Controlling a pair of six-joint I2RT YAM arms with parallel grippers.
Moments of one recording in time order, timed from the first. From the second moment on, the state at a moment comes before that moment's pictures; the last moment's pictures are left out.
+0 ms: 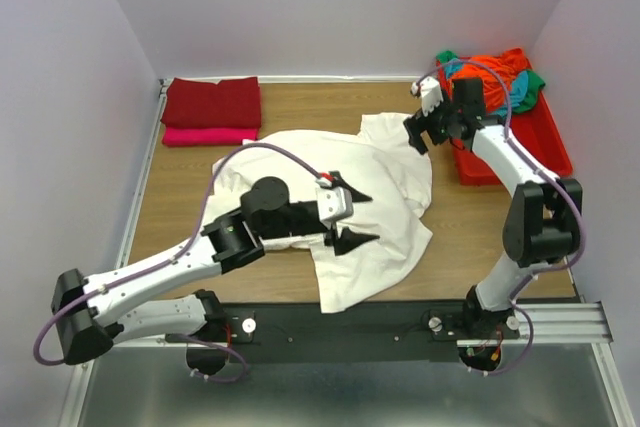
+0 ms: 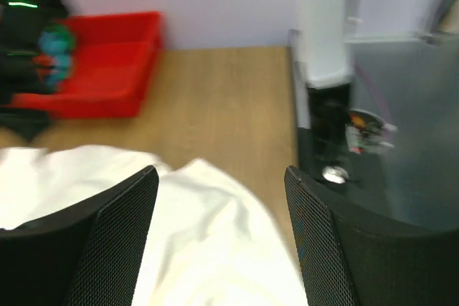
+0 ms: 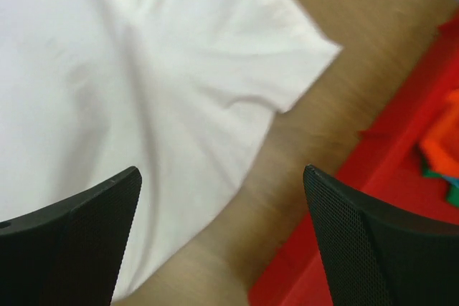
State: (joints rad) left arm -1.04 1.04 0.83 0.17 0.45 0.11; right arm 0.12 1.76 1.39 -0.35 -0.27 -0.51
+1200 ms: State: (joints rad) left arm -0.92 0.95 0.49 -0.22 -0.05 0.71; right arm 0.62 1.25 0.62 -0.77 -0.61 -1.25
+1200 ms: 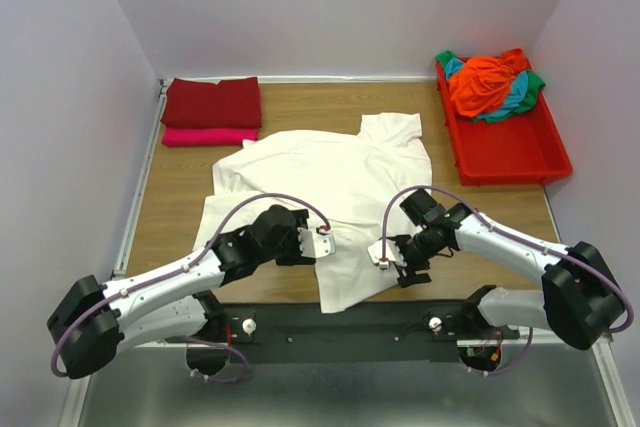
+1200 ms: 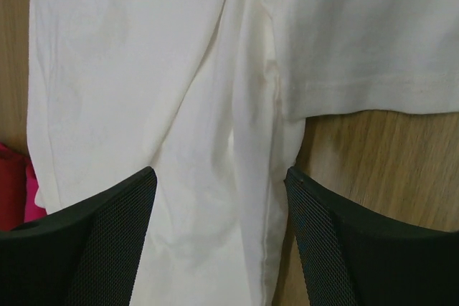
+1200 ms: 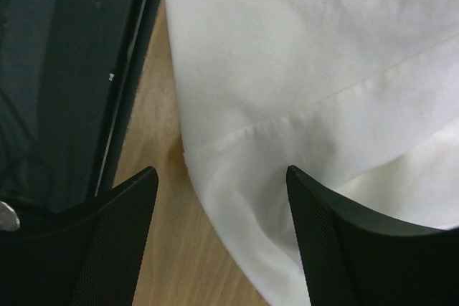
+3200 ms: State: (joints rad) left arm -0.57 0.59 1.03 -0.15 0.35 0.83; right arm 0.34 1.01 1.66 -0.78 -0.27 -0.76
